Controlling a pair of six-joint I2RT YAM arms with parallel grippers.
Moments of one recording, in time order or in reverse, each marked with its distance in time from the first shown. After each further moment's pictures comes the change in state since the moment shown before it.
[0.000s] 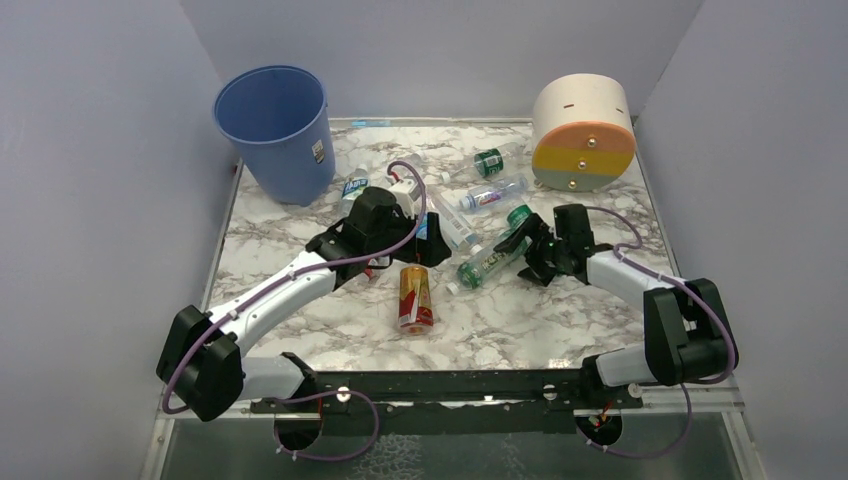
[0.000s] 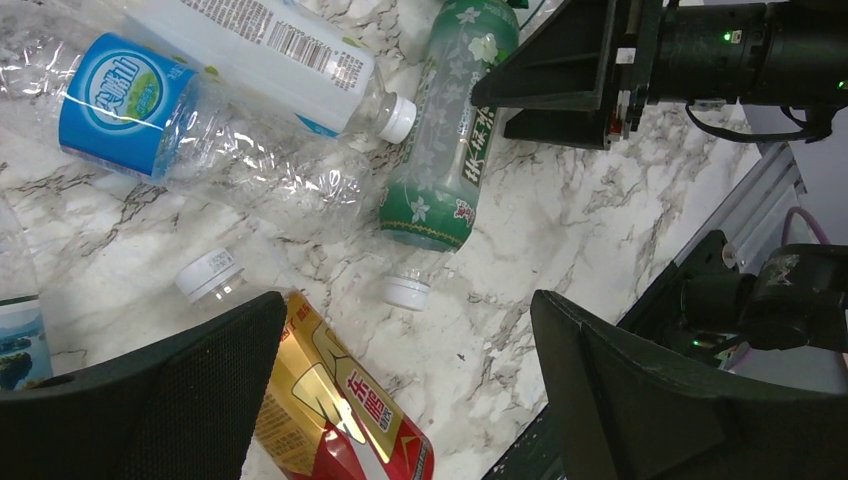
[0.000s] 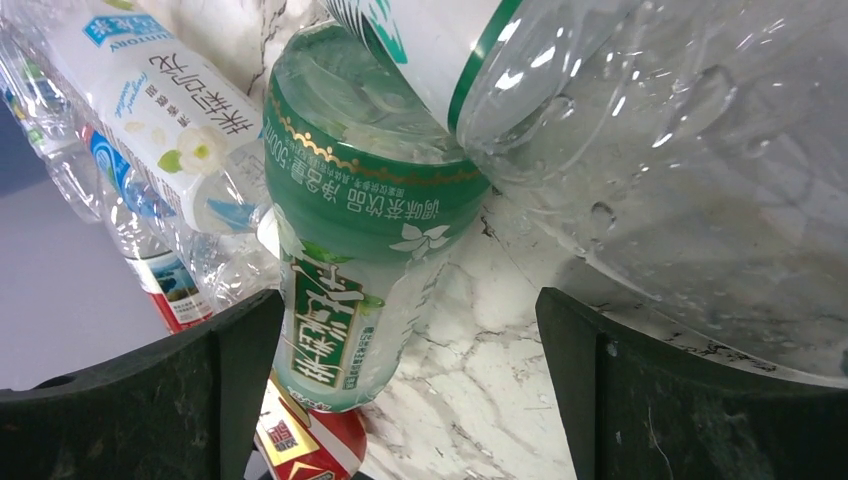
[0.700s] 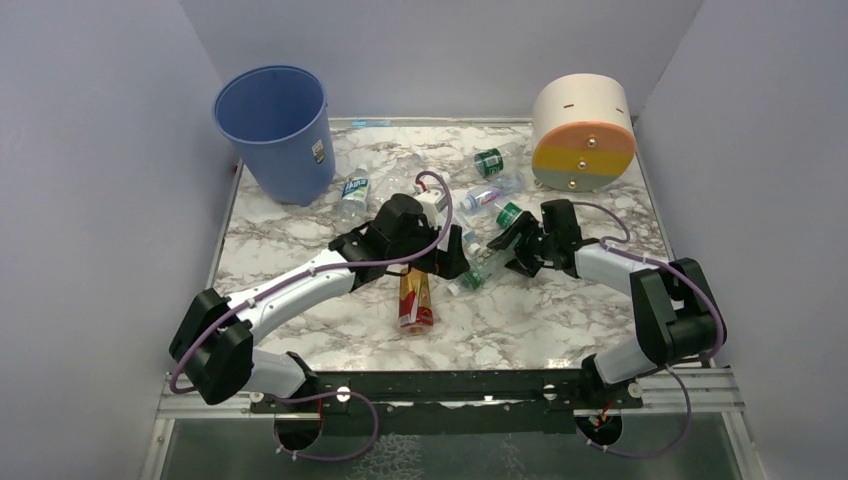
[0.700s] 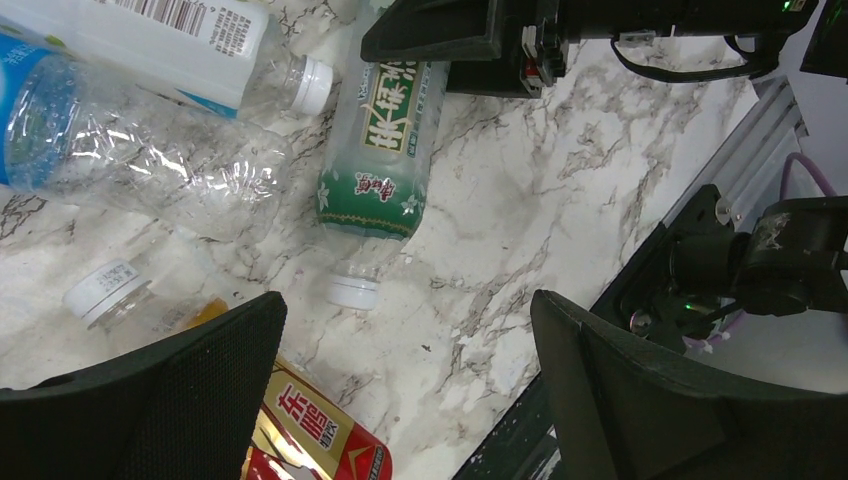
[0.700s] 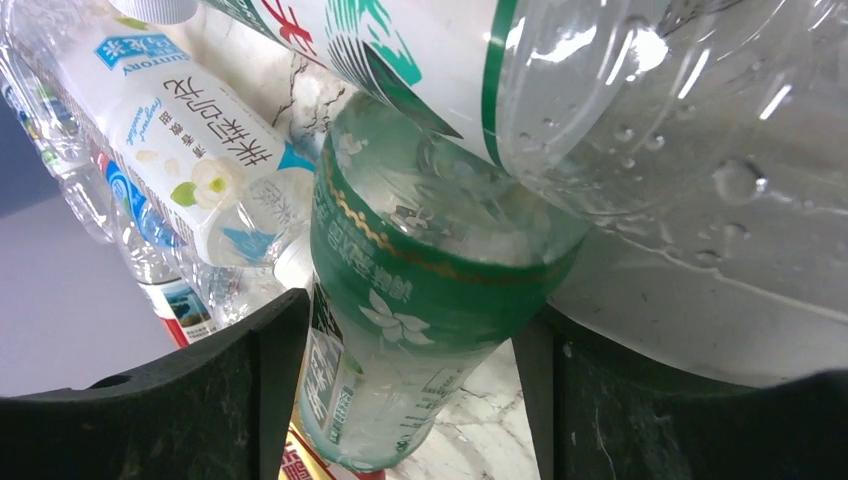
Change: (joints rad) left arm -0.120 0.085 0.046 0.000 -0.017 -0.008; right arm 0.053 0.111 0.043 0.101 0.038 0.063
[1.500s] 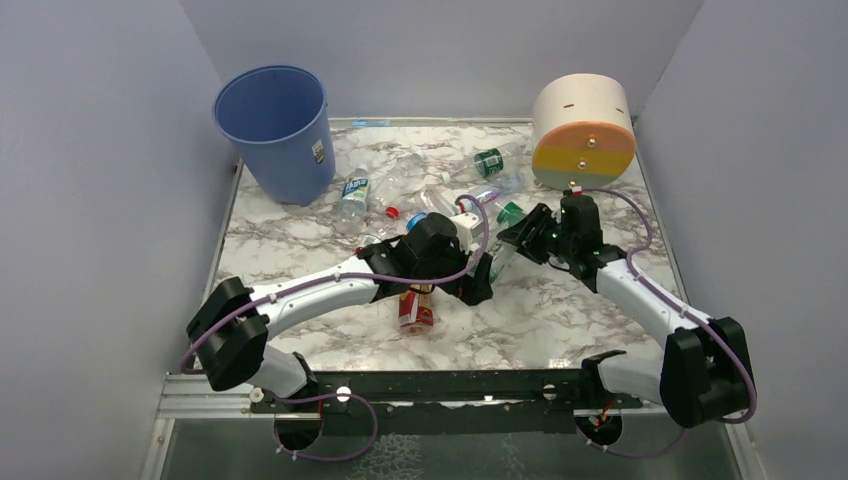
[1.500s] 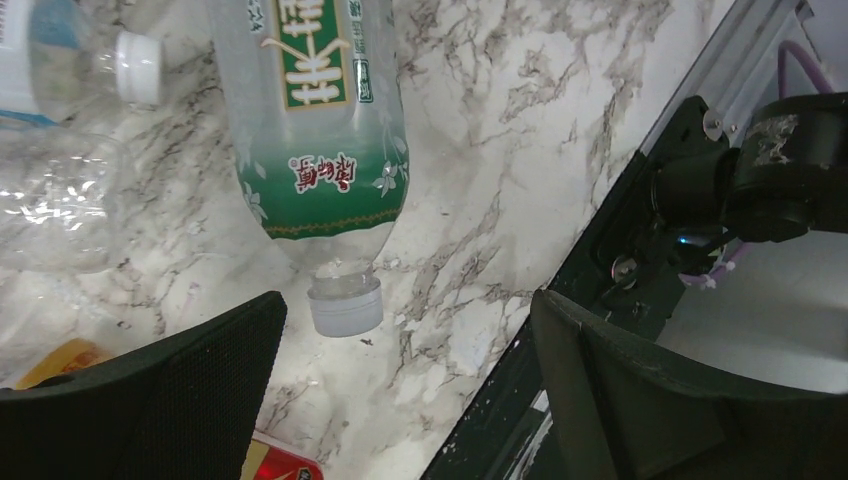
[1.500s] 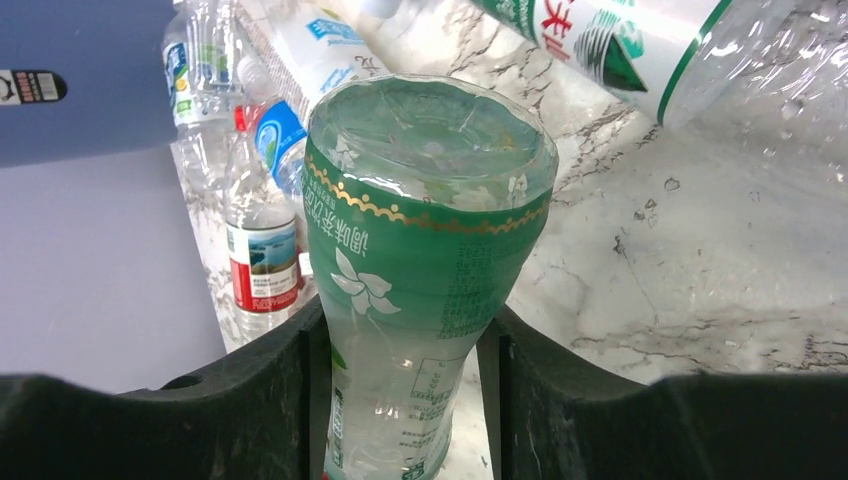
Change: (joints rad) left arm -0.165 0.073 0.045 0.010 -0.030 0.043; right arm 0.000 -0.282 -0.014 -0.064 0.010 -0.089
